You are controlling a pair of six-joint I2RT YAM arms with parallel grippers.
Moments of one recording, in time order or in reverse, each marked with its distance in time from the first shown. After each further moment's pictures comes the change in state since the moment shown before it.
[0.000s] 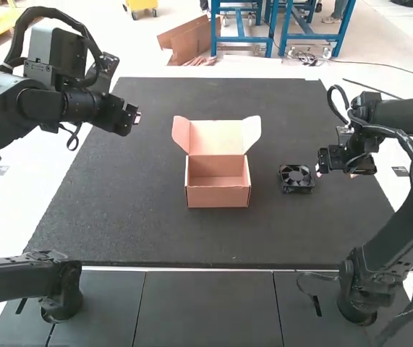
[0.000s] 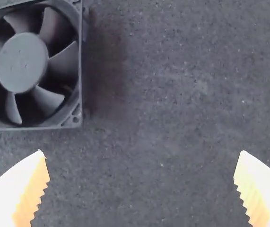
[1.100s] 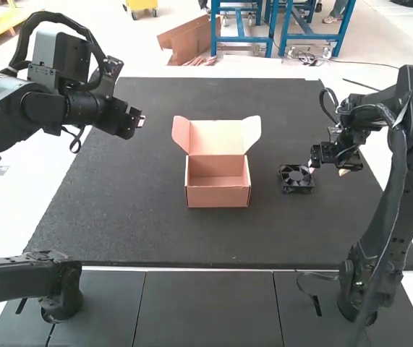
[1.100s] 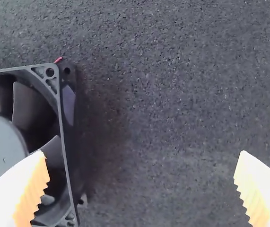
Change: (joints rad) left arm -0.014 0.000 -0.019 0.021 0.026 0.000; right arm 0.000 0.321 0.217 0.013 -0.047 0.023
